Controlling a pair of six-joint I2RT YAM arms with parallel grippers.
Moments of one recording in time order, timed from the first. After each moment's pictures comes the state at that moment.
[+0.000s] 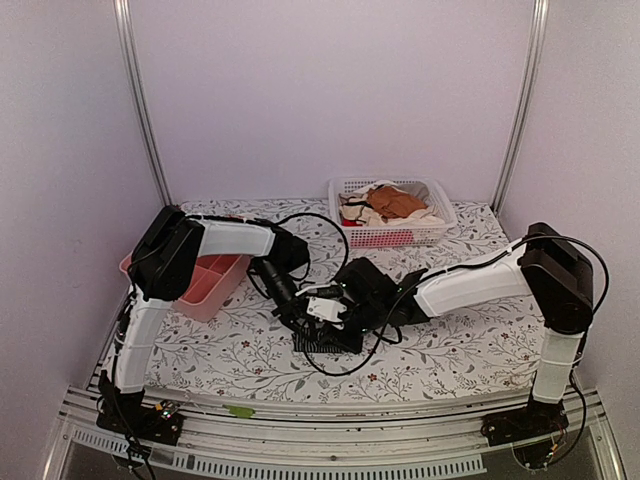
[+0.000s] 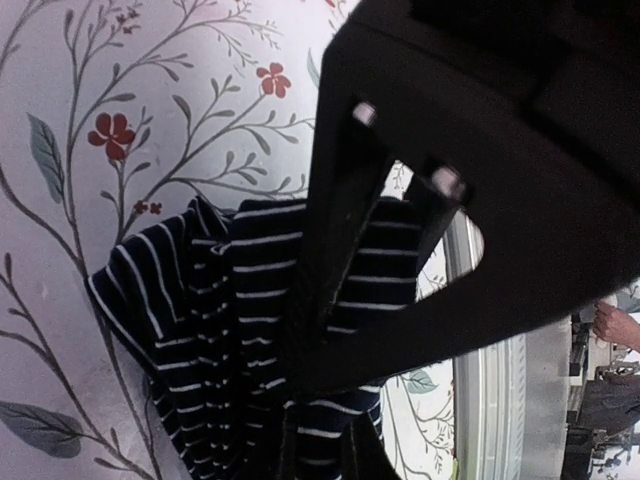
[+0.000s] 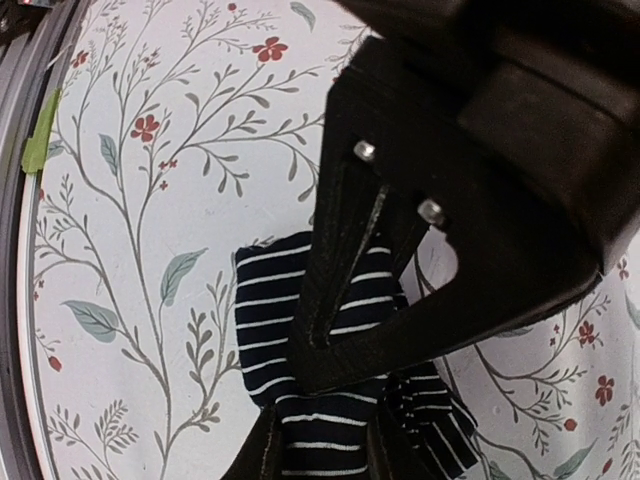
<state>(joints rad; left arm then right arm) -0.68 2.37 1.75 -1.19 0.88 0.89 1.02 1.92 1.13 -0.10 -0.21 -0.35</state>
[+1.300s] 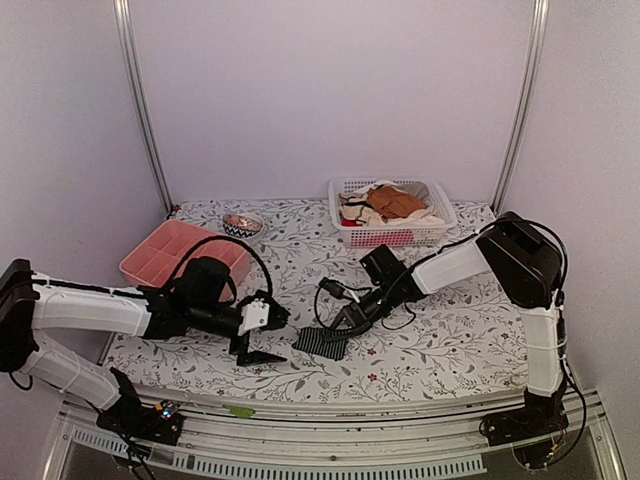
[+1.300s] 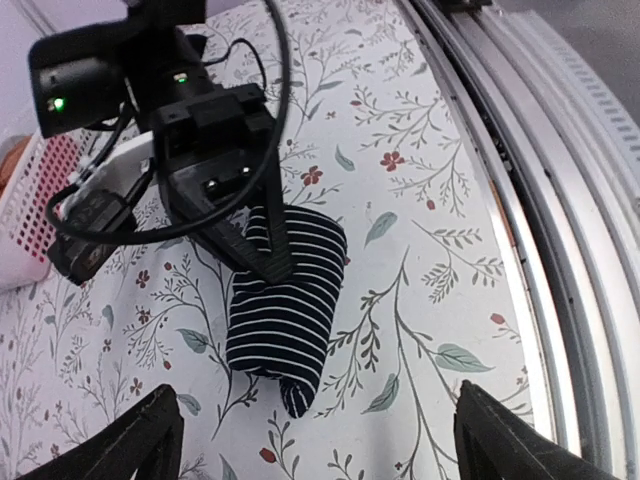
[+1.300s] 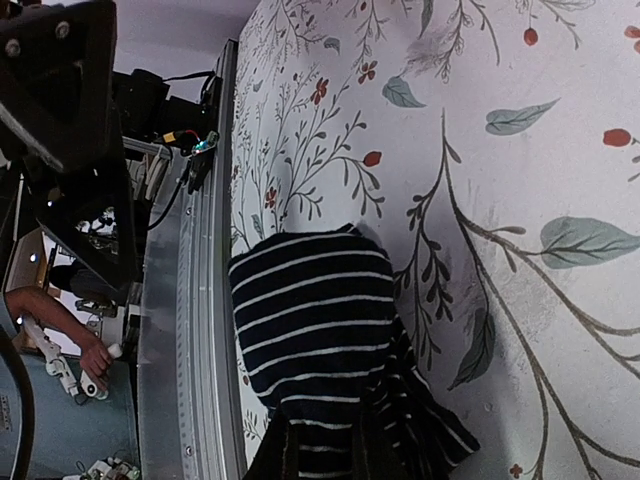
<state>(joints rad) -0.76 1.32 0.57 0.08 0.50 0.69 0.75 2.15 1.21 -0.06 -1.01 0.13</state>
